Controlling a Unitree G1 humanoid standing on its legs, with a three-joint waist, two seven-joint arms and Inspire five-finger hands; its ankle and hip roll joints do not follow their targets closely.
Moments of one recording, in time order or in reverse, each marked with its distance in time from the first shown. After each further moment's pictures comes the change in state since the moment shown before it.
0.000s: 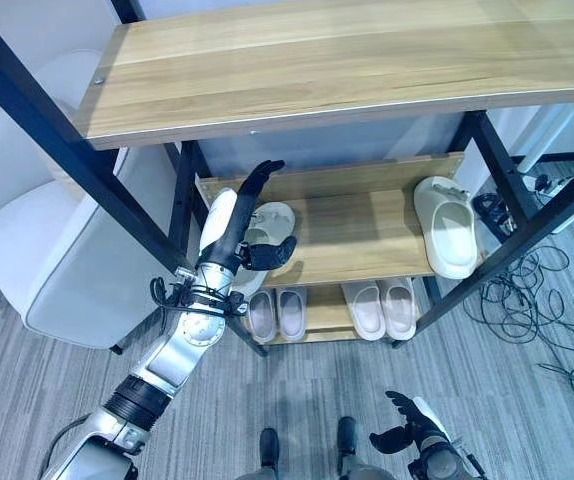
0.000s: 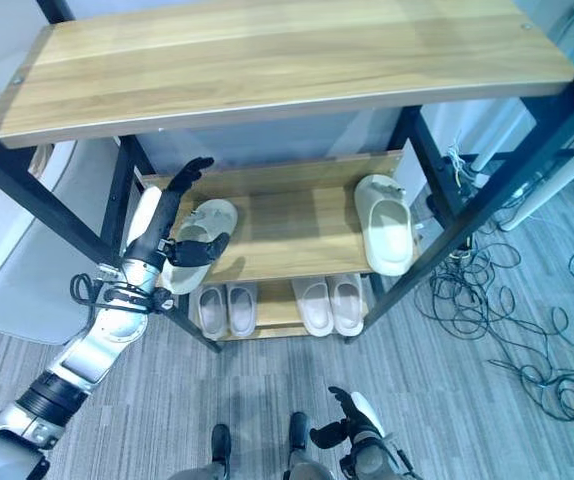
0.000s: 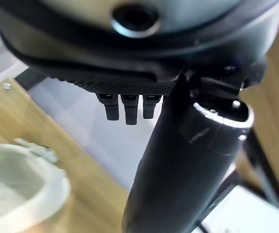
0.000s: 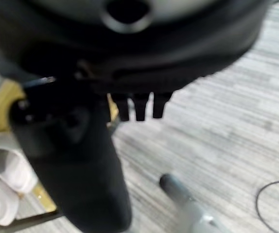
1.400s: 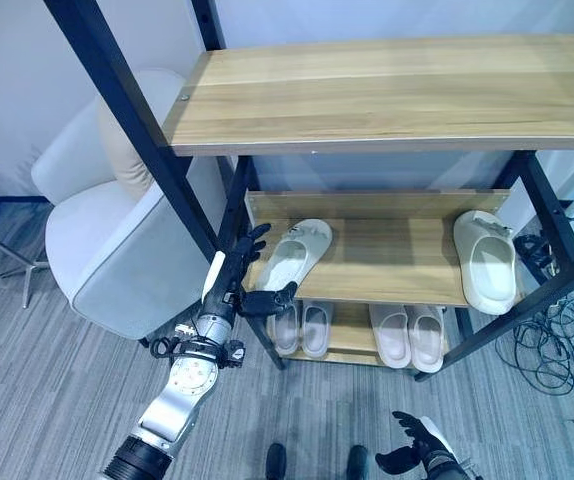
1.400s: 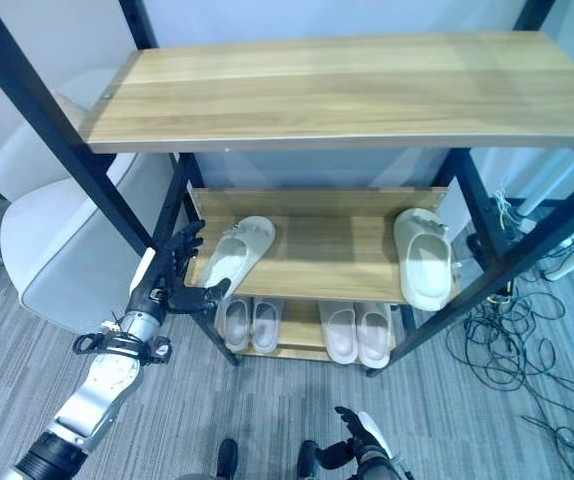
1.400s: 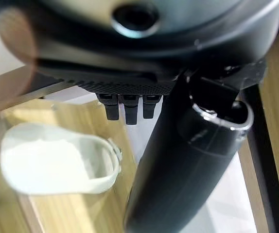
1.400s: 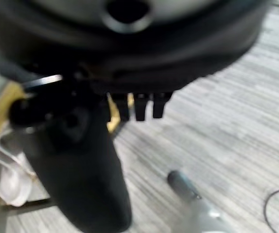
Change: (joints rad) left arm 0.324 -0.115 0.075 -0.143 -0.302 0.003 -0.095; right arm 0.067 0.006 -0.041 0.001 -0.001 0.006 0.019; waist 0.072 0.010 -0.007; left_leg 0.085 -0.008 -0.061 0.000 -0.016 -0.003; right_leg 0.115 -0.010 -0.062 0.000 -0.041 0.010
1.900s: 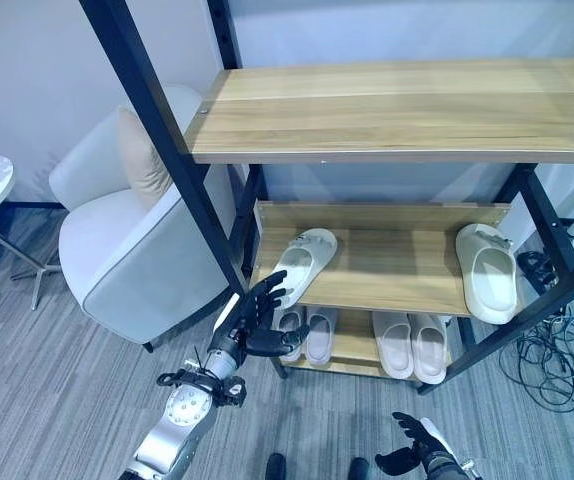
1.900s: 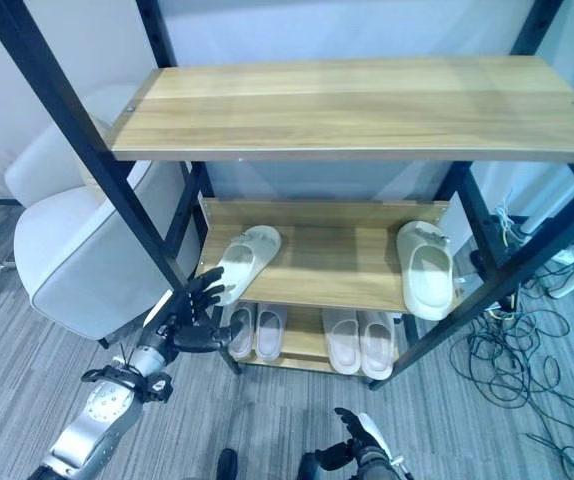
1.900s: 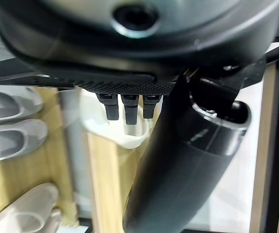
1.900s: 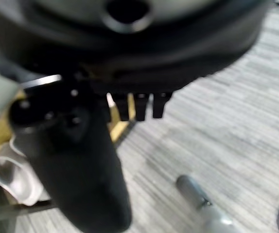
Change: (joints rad) left arm 0.129 -0.009 -0.021 -0.006 -0.246 0.042 -0.205; right arm 0.003 0.002 0.000 -0.001 0.000 0.000 0.007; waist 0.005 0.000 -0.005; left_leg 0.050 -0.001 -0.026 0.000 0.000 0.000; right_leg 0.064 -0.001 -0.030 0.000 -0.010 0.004
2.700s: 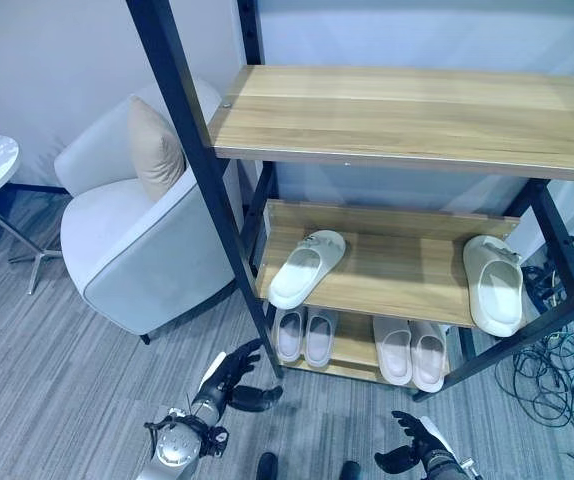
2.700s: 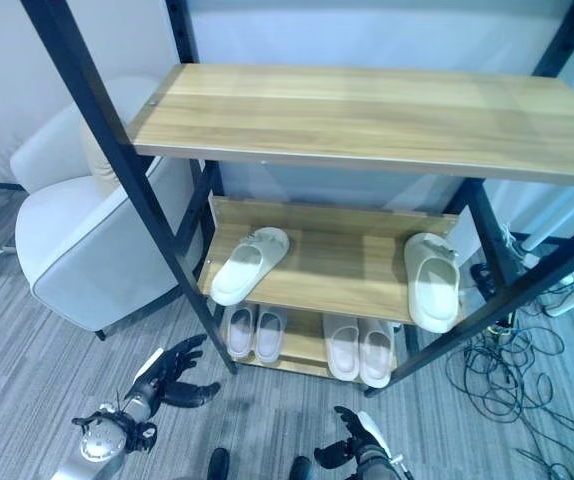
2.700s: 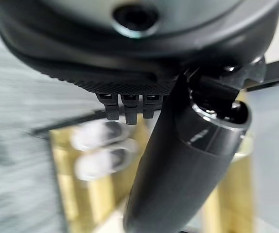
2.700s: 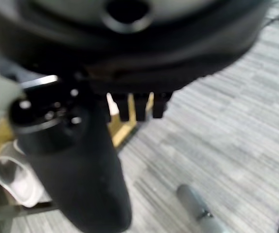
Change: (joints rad) left arm 0.123 0.001 -0.010 0.205 0.126 0.003 -0.060; right arm -0.001 0.001 -0.003 0.000 0.000 0.000 0.001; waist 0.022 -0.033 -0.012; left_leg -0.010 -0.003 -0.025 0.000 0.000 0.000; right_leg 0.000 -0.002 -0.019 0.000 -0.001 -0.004
